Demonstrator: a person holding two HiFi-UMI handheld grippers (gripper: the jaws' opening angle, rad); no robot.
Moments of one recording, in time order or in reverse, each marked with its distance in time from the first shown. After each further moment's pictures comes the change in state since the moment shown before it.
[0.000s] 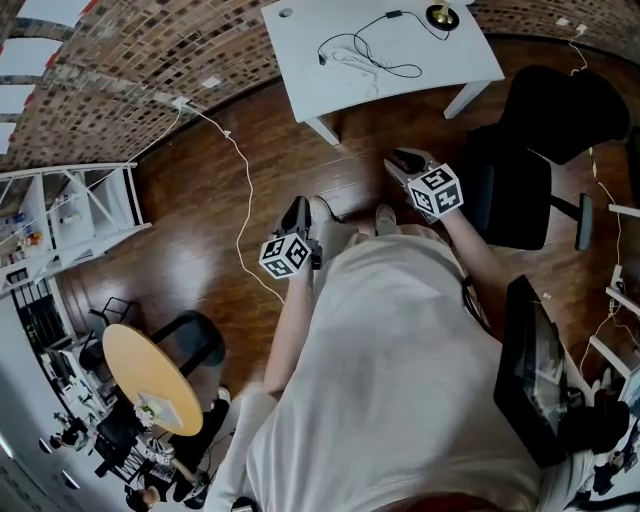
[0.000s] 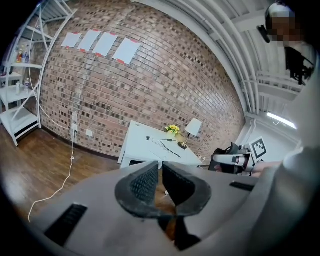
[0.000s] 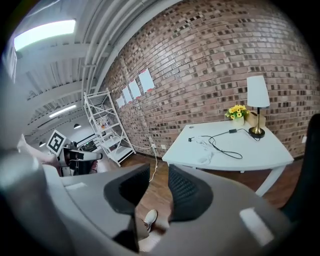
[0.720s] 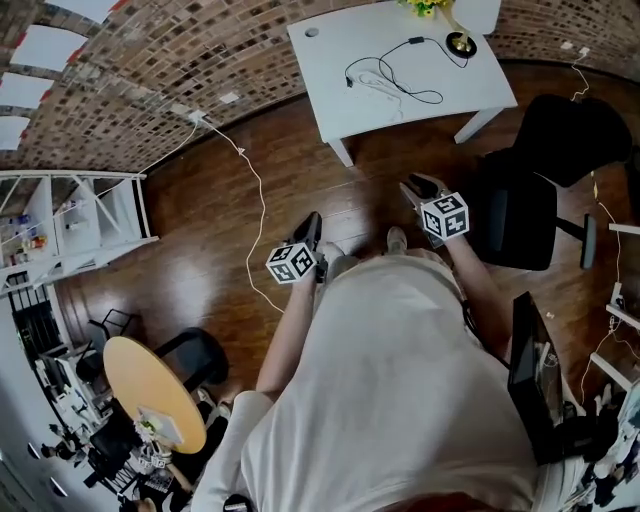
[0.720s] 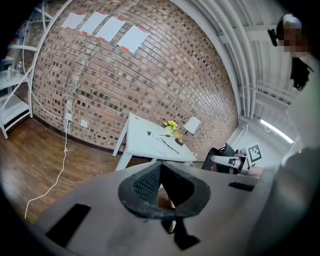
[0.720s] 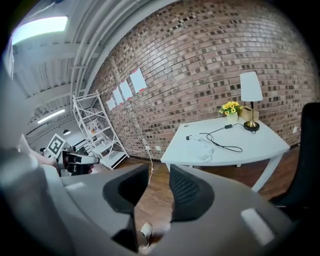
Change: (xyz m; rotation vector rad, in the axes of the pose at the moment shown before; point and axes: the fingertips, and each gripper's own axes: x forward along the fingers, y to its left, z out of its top) left arm 0.003 0.059 0.000 -0.056 0.091 -0.106; right arm 0.034 0.018 -0.010 0.080 -0.025 -0.091
